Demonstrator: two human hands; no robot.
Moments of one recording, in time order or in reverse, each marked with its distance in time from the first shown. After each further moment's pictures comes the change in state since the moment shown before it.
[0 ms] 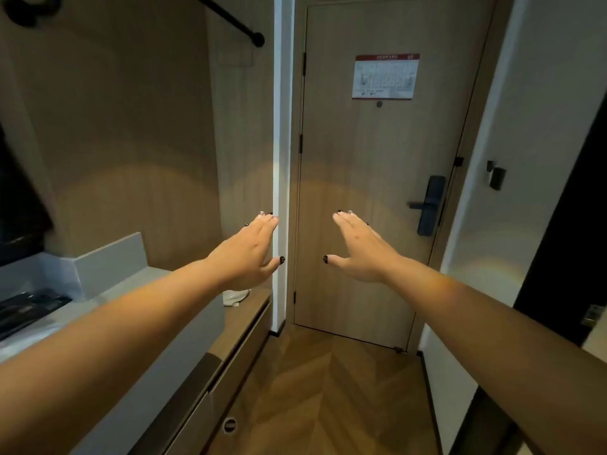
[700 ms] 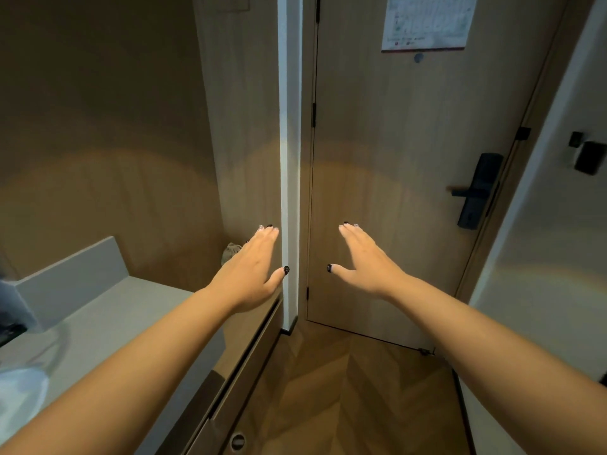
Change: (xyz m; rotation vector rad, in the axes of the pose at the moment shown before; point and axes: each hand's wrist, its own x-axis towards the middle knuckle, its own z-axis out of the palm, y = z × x) left_hand 0.151 -0.116 0.124 -0.139 -0.002 -0.086; right_hand 0.185 0.074 0.122 0.202 -0.083 0.066
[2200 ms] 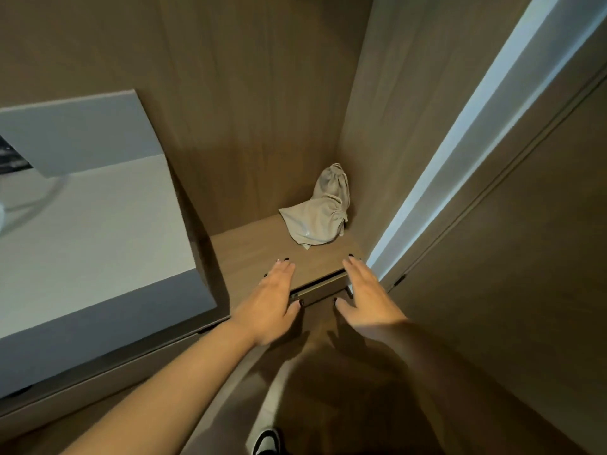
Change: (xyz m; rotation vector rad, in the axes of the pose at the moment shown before) left_hand 0.215 -0.176 0.312 -0.202 -0.140 -0.891; right_hand 0.411 0.190 0.304 0.130 -0.730 -0.451
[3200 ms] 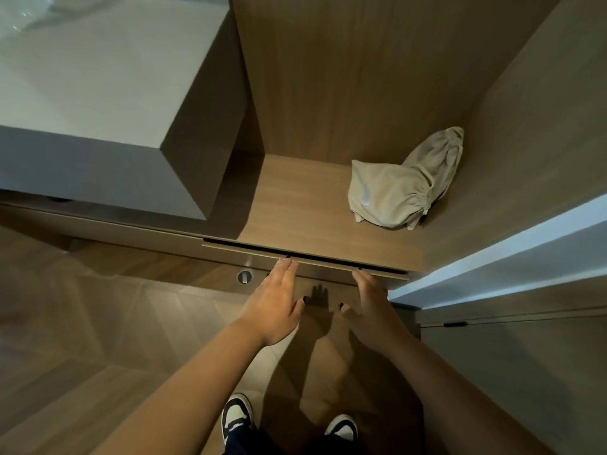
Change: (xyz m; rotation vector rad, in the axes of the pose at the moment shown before) left_hand 0.083 -0.007 0.213 -0.138 0.230 -0.588; right_hand 0.143 0.167 0.085 0.078 -0.451 -0.259
